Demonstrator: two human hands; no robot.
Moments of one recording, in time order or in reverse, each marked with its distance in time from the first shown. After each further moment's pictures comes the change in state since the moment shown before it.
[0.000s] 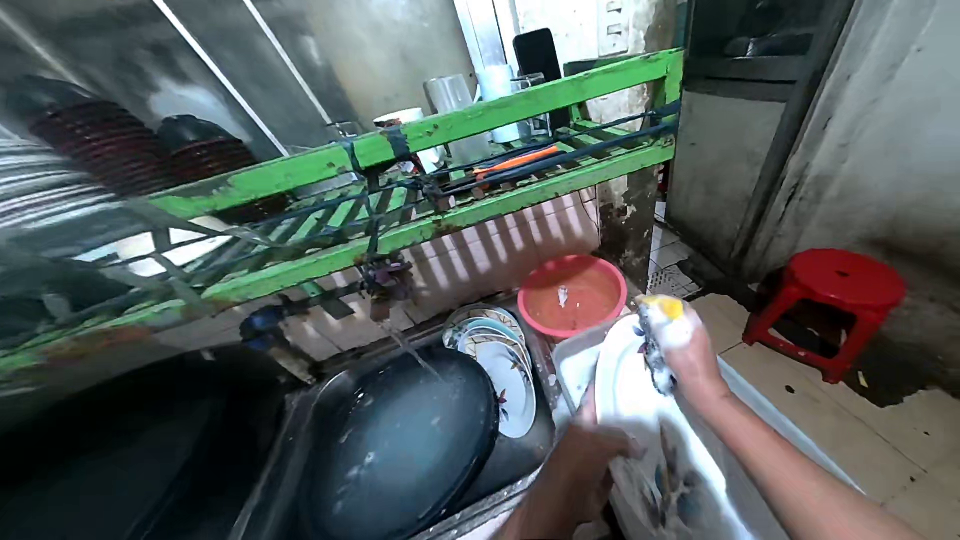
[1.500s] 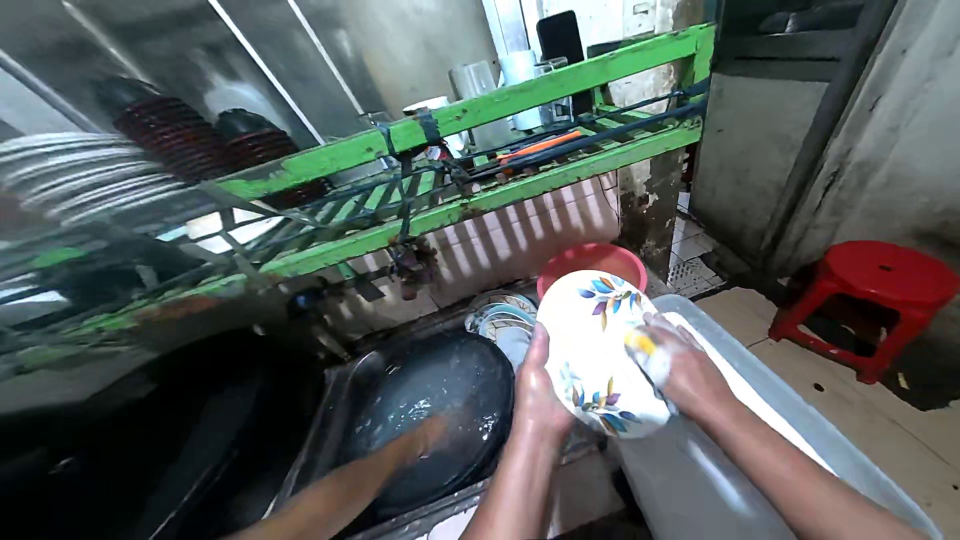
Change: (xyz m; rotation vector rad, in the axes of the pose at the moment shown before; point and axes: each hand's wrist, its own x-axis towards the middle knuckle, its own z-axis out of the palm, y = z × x) left_hand 0.049 0.004 -0.053 -0.563 0.176 0.329; right_hand -0.028 0.015 0.011 -0.485 -0.373 -0.285
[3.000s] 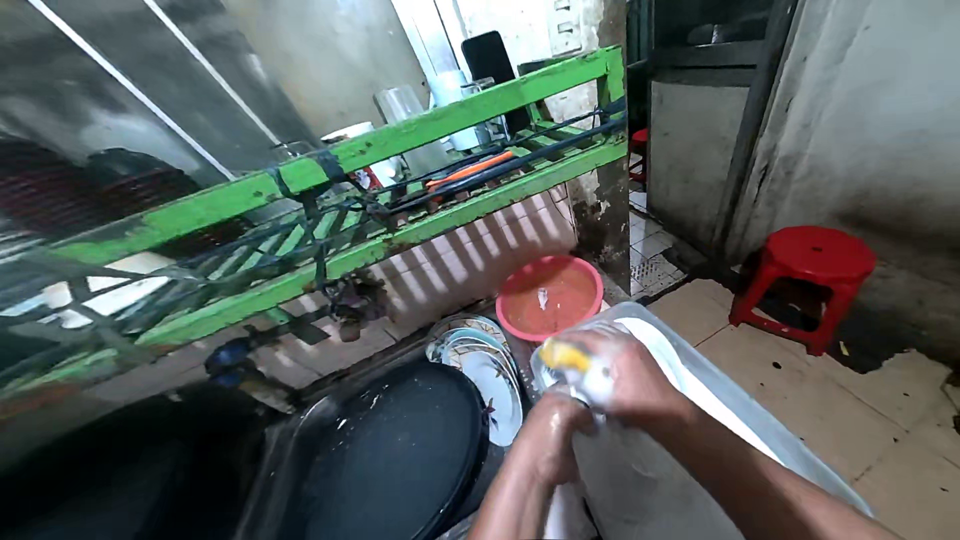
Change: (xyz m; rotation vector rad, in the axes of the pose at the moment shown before) left_hand -0.019 -0.025 0.025 0.678 -0.249 -0.212; right_hand 0.003 -0.038 -0.037 0.364 0.193 -0.244
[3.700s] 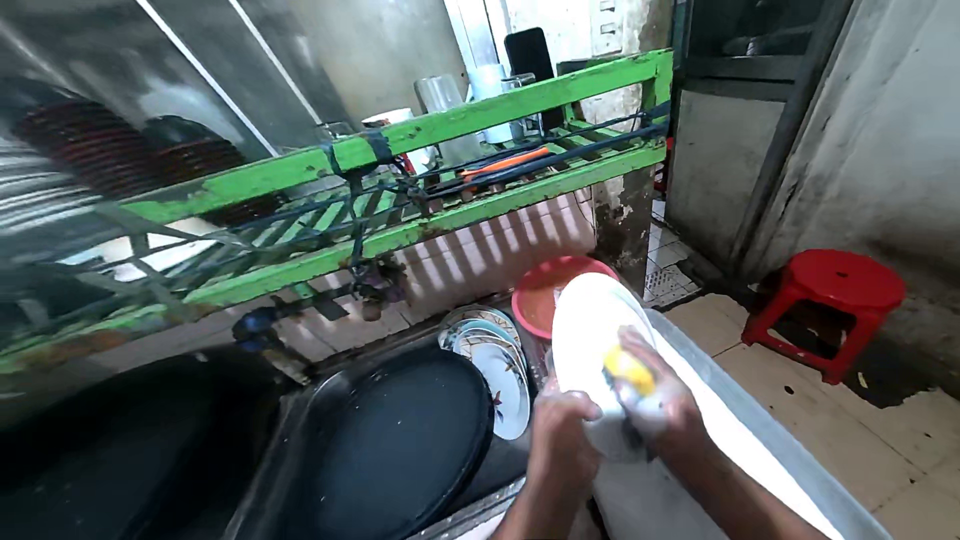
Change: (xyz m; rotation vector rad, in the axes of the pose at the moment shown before) left_hand -0.005 -0.004 0.016 -0.370 0.259 0.277; right_hand -0.039 0.024 0.023 0.080 0.295 0.065
